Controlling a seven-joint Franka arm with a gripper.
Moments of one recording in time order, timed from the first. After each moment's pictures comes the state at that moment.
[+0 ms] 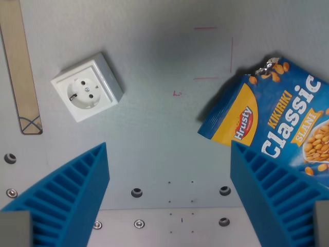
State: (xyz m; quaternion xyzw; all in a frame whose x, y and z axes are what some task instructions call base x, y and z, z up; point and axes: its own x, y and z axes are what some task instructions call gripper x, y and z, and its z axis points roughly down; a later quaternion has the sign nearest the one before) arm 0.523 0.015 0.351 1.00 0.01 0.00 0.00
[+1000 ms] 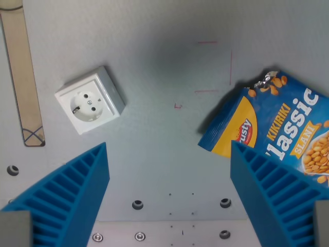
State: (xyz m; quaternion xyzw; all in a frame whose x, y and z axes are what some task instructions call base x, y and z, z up) arm 0.531 0.015 0.354 1.00 0.01 0.01 0.00
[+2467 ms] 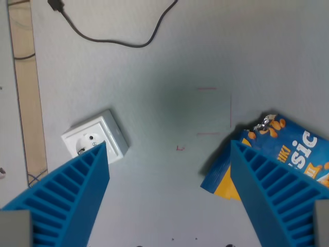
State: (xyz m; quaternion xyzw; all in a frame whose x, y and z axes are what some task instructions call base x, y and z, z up) arm 0.540 0.016 0.355 1.00 0.01 0.09 0.00
